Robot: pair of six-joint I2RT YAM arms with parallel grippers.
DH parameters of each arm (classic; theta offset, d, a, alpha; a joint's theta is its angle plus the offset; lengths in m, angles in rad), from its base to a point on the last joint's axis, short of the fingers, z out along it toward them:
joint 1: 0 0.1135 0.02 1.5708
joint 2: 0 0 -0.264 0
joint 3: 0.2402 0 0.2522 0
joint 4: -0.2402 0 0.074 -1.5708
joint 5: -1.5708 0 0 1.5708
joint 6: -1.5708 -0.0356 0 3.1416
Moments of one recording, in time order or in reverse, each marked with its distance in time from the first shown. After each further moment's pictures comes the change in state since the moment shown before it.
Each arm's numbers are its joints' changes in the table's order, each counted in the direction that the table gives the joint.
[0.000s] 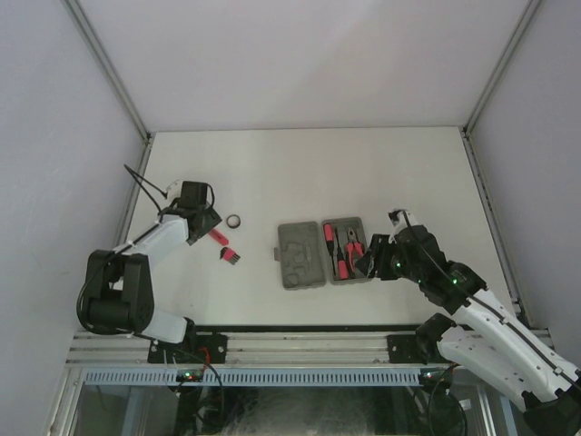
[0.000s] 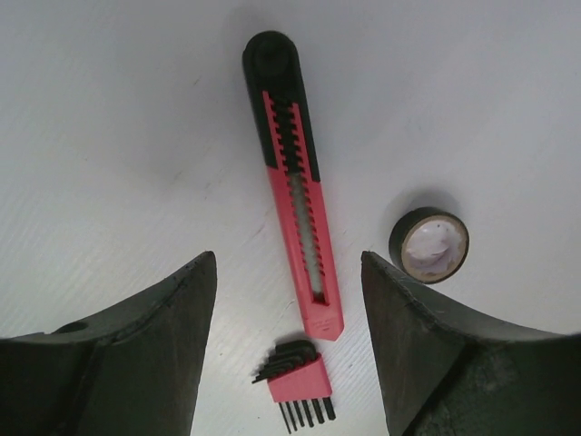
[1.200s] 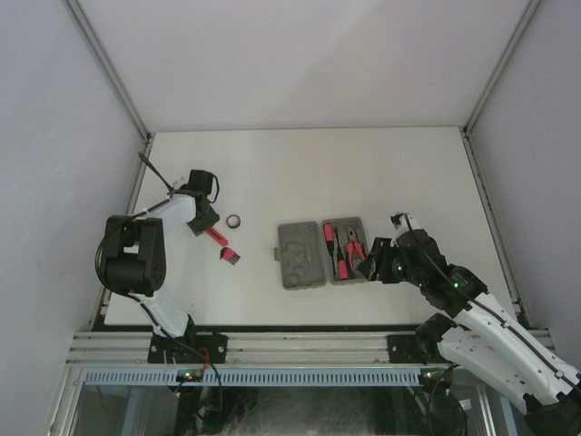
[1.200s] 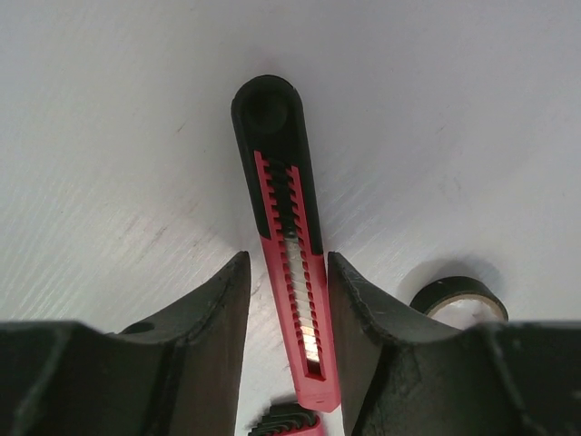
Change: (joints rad) left arm 0.027 -0.279 0.204 -0.087 0.013 -0.021; right arm 0.013 0.035 -0.028 -0.023 -0.028 -0.021
